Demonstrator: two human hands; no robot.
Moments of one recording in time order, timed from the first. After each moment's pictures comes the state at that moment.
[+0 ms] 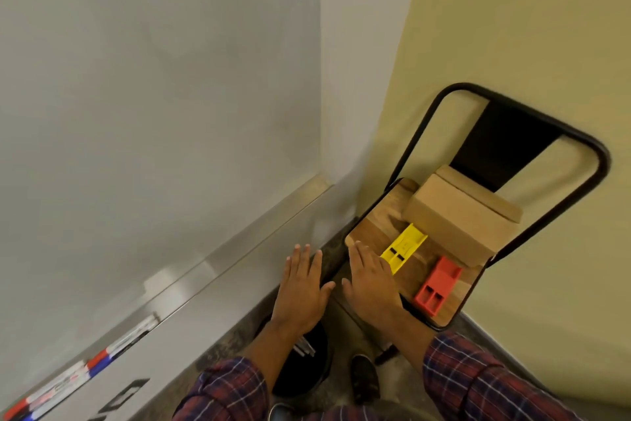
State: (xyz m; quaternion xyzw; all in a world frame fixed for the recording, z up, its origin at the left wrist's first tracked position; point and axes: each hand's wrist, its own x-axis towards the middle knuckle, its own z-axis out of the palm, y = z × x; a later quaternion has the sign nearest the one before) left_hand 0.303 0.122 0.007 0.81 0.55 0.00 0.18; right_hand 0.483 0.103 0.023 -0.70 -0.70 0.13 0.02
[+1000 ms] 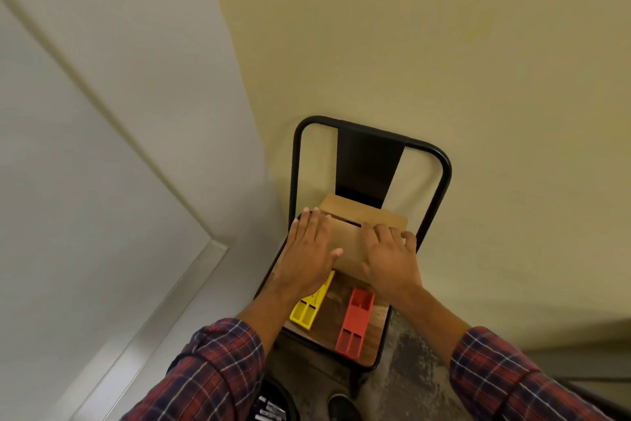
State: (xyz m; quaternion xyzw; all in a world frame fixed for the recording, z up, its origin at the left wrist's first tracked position) left_hand 0.560 0.247 0.062 0.93 0.35 0.00 0.09; right_hand 0.722 0.131 0.079 -0.83 -0.55 0.01 0.01
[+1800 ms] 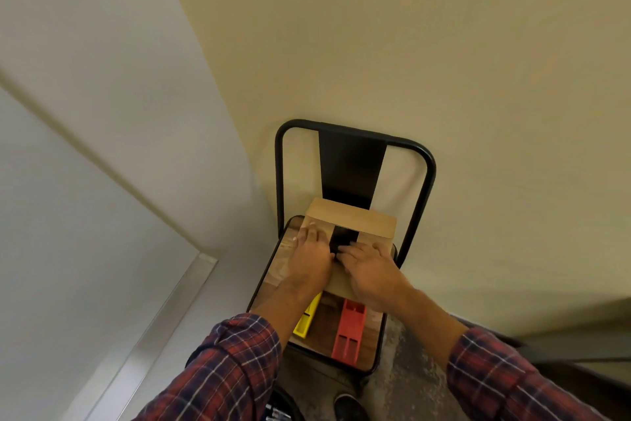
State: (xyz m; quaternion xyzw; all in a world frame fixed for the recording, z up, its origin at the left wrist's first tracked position) left_hand 0.605 0.247 0.054 0.92 0.38 -0.09 0.10; right_hand 0.727 0.126 0.075 -0.73 -0.66 0.16 0.03
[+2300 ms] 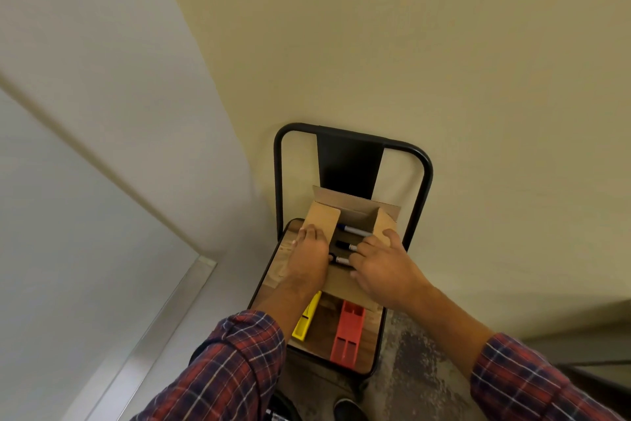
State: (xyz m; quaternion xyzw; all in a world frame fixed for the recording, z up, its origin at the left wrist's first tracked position) left_hand 0.608 0.252 0.060 0.90 0.40 -0.09 0.13; right_hand 0.743 0.112 0.105 -0.72 -0.70 0.01 -0.02
